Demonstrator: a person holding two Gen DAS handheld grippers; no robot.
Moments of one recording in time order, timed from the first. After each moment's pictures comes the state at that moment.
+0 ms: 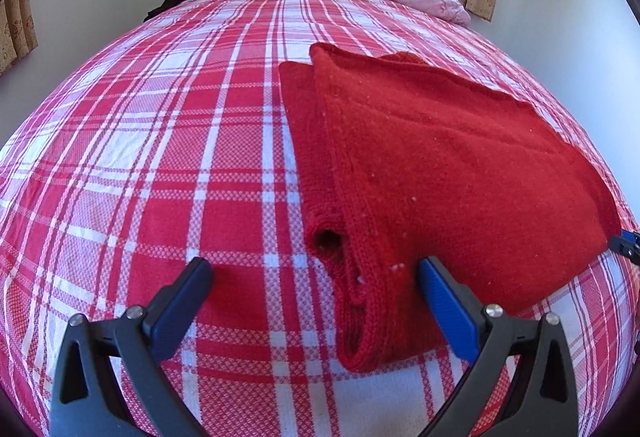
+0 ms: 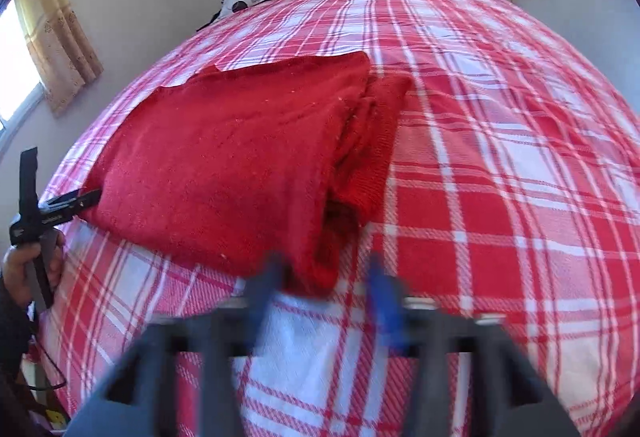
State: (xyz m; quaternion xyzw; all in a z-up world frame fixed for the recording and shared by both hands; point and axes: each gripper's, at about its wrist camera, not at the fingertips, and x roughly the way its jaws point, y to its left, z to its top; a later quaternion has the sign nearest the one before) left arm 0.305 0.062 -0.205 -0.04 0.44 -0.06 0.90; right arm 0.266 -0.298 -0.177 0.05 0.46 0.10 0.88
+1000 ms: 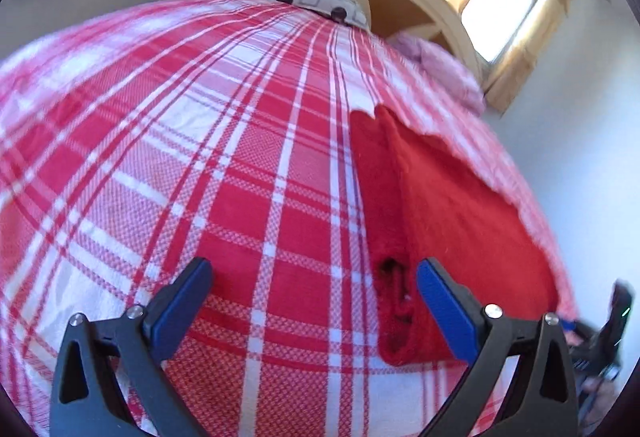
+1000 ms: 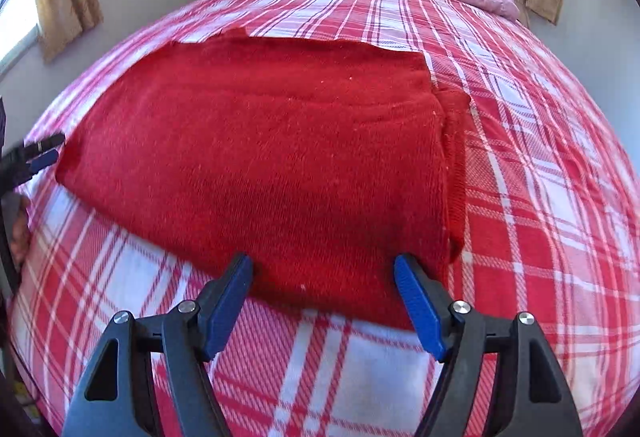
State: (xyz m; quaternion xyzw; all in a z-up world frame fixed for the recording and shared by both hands) left arm 0.279 0.144 -0.206 -0.25 0.37 -0.05 0.89; right arm 0.280 -0.225 -0.180 -0.06 0.48 0.08 0.87
